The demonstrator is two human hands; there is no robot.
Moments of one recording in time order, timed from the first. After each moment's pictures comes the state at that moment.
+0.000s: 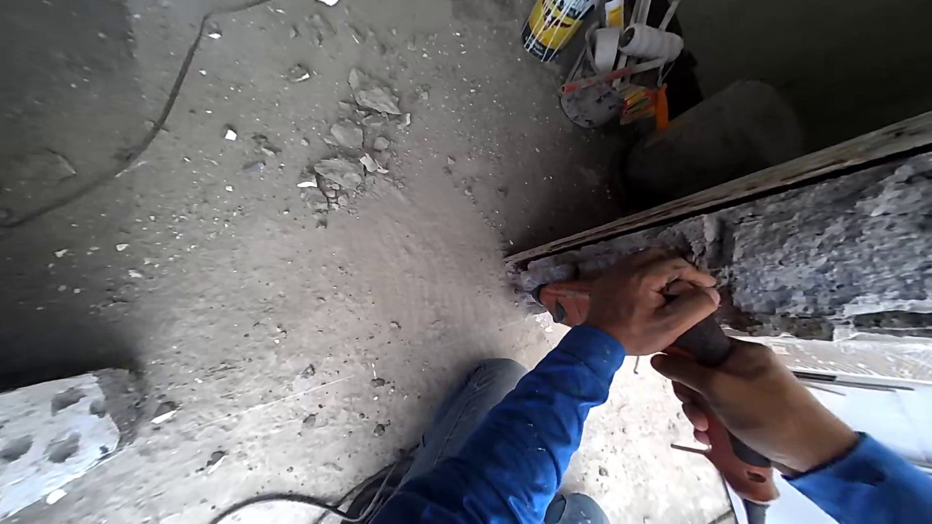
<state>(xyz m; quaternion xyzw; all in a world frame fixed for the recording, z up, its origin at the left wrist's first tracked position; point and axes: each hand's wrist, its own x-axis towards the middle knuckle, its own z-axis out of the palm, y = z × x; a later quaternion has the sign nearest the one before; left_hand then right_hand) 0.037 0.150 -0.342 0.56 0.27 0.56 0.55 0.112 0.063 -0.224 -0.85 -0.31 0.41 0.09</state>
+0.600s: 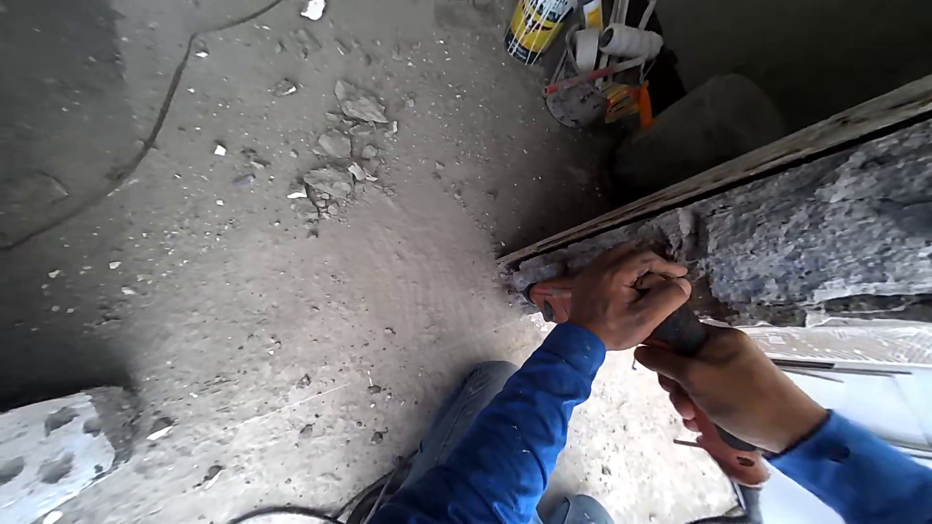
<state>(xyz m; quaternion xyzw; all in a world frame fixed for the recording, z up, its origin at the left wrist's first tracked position) 0.038 0.145 -0.346 0.54 0.29 0.57 0.55 0.116 0.066 -0.222 -0.85 -0.33 0.41 0.04</state>
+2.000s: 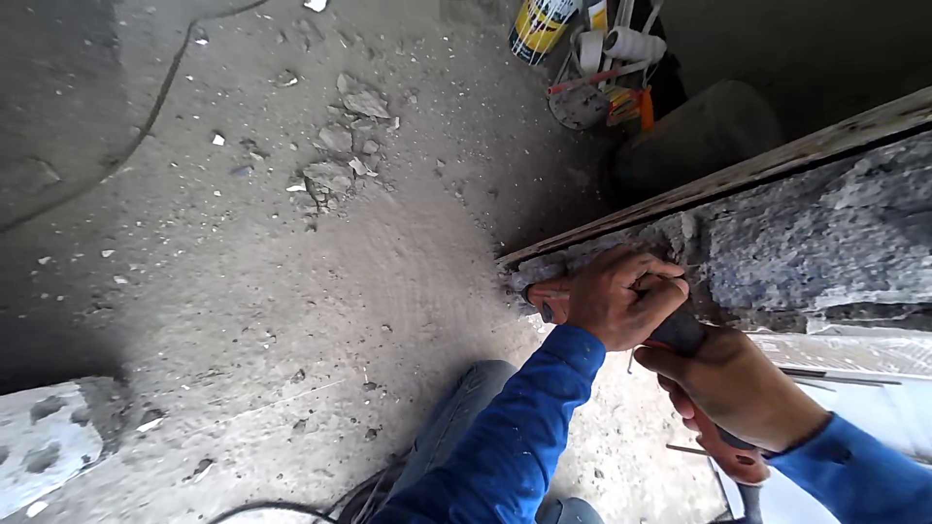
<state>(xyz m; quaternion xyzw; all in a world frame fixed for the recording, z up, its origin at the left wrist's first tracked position) 0.038 0.145 -0.347 0.53 0.31 0.58 0.54 0.117 0.071 -0.221 -0.85 -0.34 0.40 0.03</state>
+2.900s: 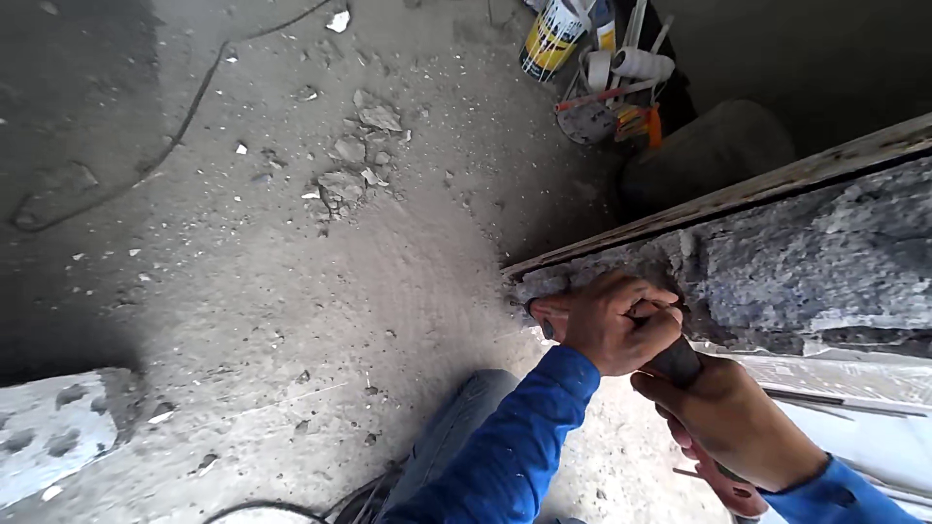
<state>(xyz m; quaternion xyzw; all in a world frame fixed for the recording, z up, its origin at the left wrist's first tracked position) 0.031 0.130 -0.344 0.54 0.32 0.59 0.52 0.126 0.055 -0.229 -0.83 -0.39 0.41 0.04</state>
